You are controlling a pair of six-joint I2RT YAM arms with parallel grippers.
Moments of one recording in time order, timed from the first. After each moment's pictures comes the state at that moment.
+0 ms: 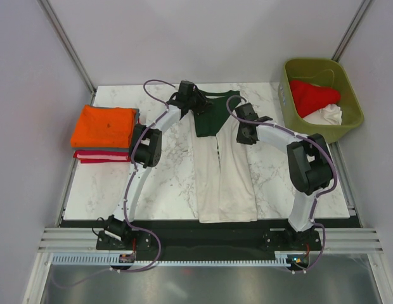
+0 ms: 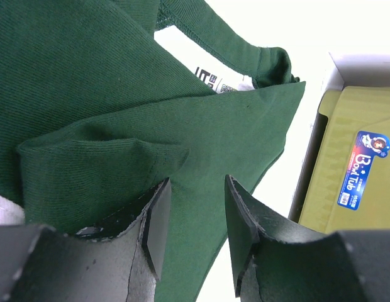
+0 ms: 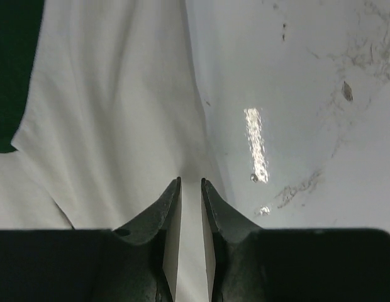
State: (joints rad) left arm -0.38 2.71 2.34 -0.21 0.24 -1.05; right arm 0.39 1.88 1.28 -0.44 0.26 0.55
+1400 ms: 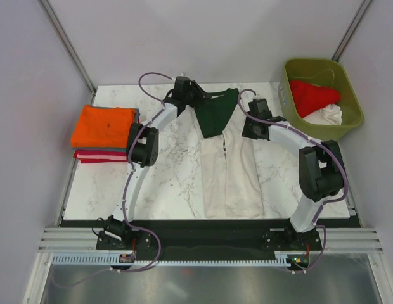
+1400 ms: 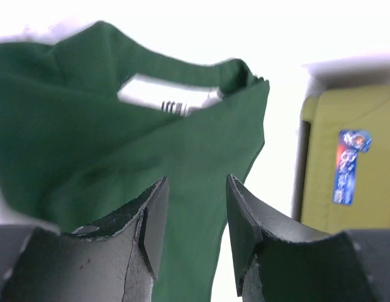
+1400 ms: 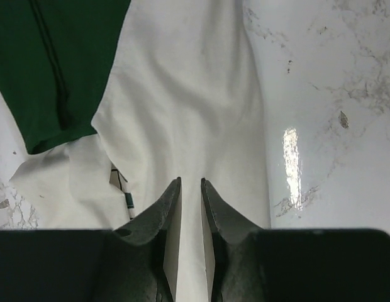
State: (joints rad) left arm -0.37 2.68 2.33 -0.11 0.23 -0.96; right arm 0.30 1.78 1.23 -0.32 0.09 0.50
